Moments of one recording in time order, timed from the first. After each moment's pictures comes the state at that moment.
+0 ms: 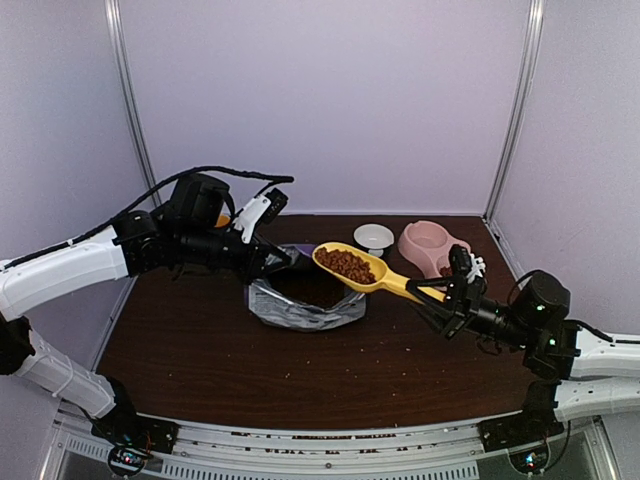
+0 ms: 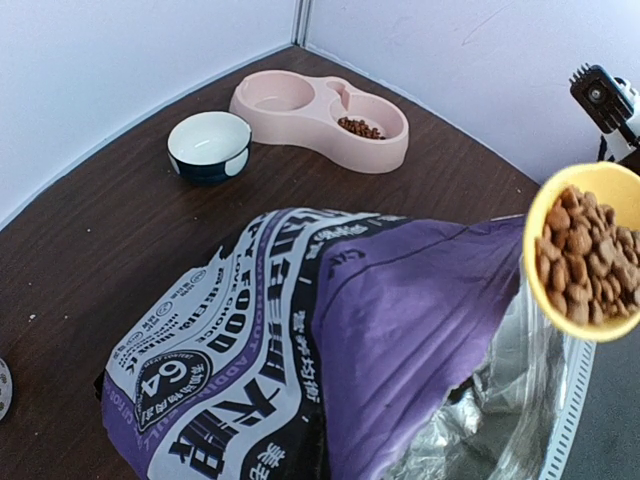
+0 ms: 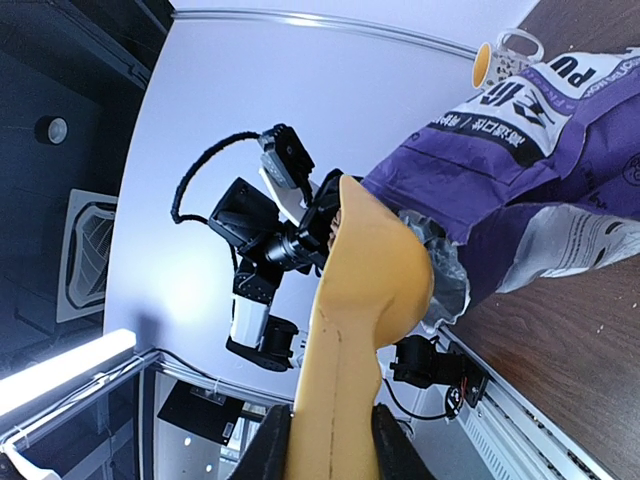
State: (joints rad) left arm -0.84 1.33 1.19 -0.41 0.20 -0.09; right arm 0.97 0.75 0.37 0.53 -0.20 1.42
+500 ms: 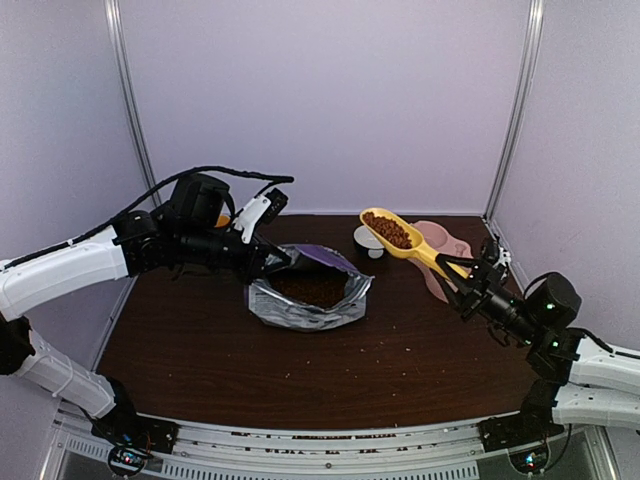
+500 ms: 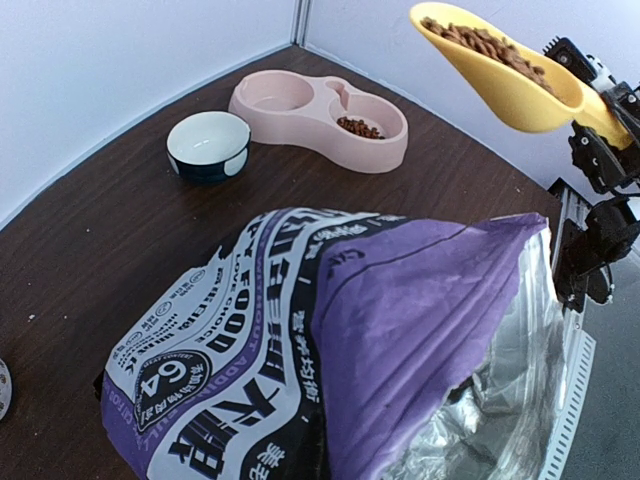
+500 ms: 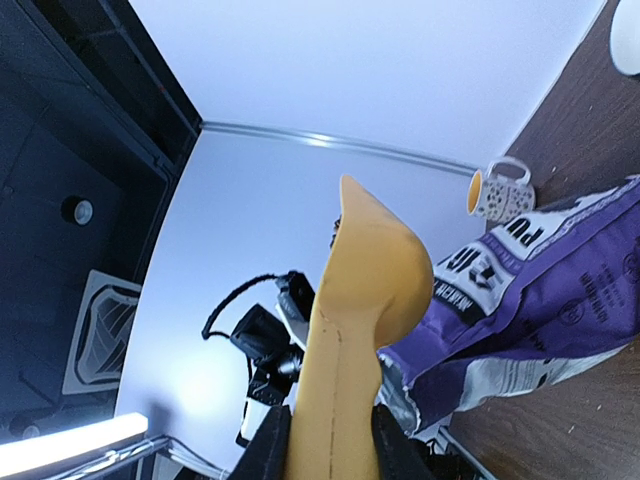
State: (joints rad) left arm -0.84 1.33 1.19 -0.41 0.20 -0.09; right arm 0.76 0.68 0.28 0.65 -0.16 1.46
